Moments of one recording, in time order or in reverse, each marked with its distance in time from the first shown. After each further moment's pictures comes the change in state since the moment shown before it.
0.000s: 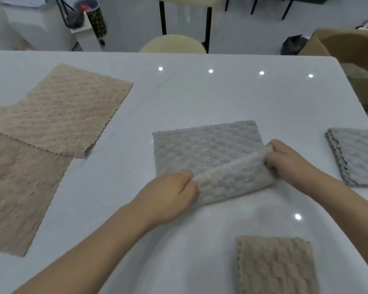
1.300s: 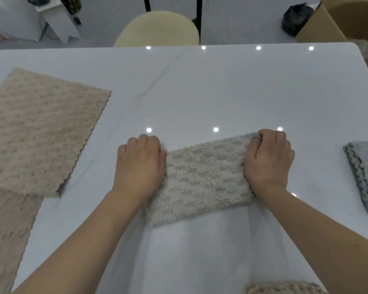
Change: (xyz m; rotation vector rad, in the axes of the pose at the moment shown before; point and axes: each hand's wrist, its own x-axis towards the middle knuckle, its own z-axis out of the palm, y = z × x) left_hand 0.117 -0.078 -0.031 0.404 0.514 -0.103; right_hand 0.103 0.004 0.058 -0.453 0.721 -0.120
